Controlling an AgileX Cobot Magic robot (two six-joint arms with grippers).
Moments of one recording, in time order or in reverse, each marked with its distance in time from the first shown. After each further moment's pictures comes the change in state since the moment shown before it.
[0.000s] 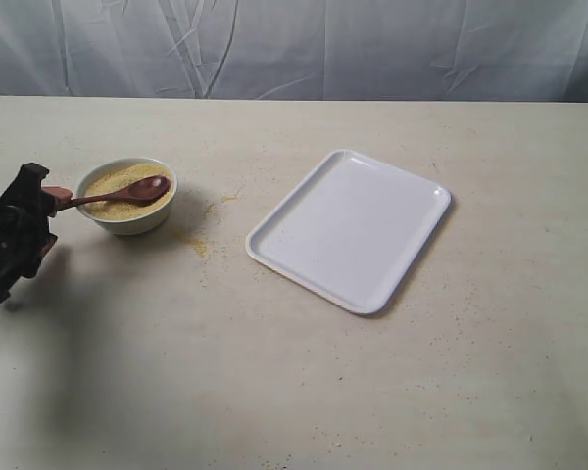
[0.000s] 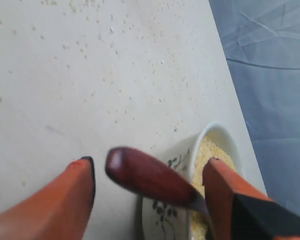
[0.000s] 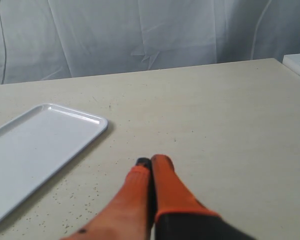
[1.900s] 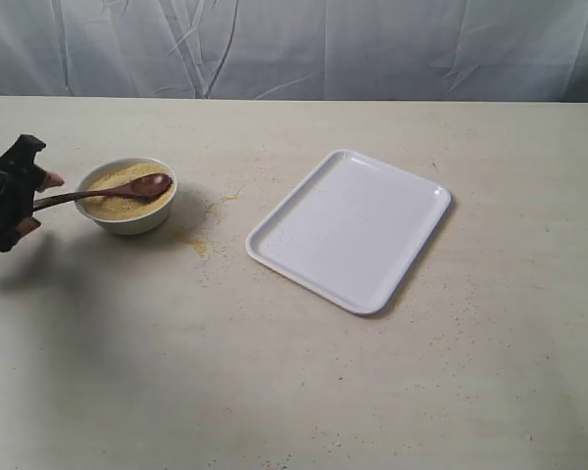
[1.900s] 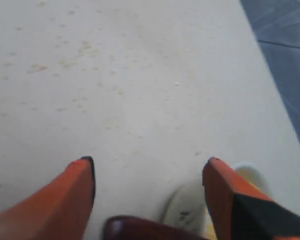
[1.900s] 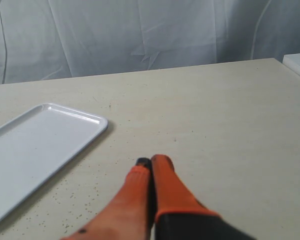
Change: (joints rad) left arm 0.114 -0.041 -0.257 0.497 0.460 -0.296; right arm 0.000 0.000 0.000 0.000 0.000 0.000
